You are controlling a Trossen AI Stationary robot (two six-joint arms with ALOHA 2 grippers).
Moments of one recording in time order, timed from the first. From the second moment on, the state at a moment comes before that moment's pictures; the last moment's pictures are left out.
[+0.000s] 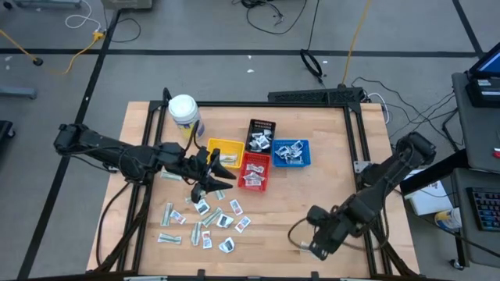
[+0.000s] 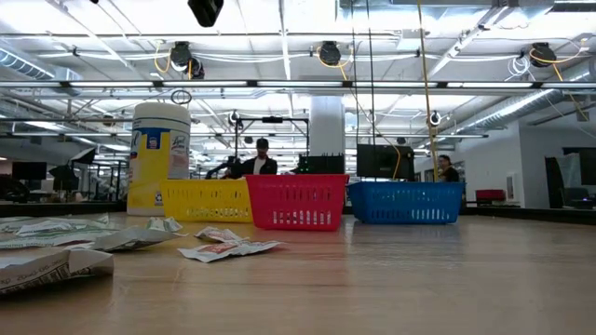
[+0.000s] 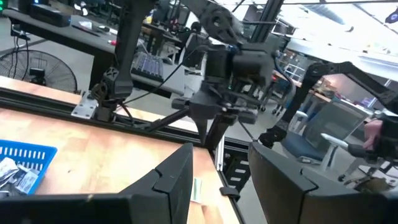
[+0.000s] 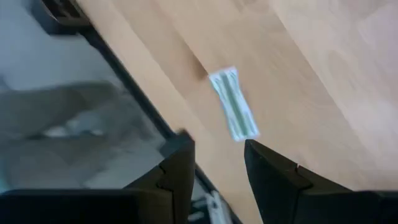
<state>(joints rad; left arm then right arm) -0.17 1.14 0.71 0.44 0.13 -0.38 0.75 1.53 1.29 -0.97 -0.08 1.45</state>
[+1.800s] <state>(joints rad) -0.17 1.14 0.71 0.41 0.21 -0.43 0.81 2.02 1.40 -0.93 0.08 1.14</state>
